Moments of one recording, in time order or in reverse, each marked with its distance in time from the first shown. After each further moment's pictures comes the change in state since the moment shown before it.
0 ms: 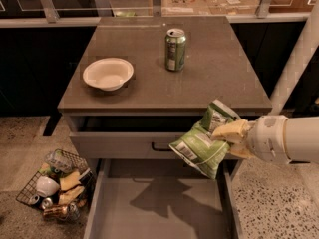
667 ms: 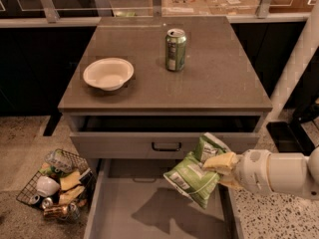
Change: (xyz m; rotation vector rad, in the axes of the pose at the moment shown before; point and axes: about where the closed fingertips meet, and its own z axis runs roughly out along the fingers) arm -0.036 0.073 0.043 -0.020 -0.071 0.071
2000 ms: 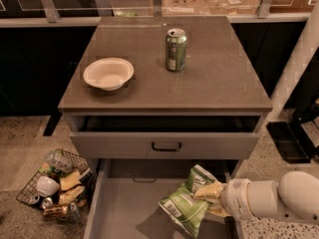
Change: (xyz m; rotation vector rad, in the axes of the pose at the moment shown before) arm -0.020 0.094 0.063 -0.088 -0.099 0.149
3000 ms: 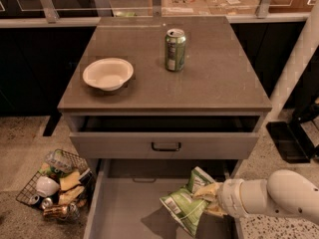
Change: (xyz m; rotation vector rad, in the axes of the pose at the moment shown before) arm 0.027 0.025 0.028 -0.058 0.014 0.116
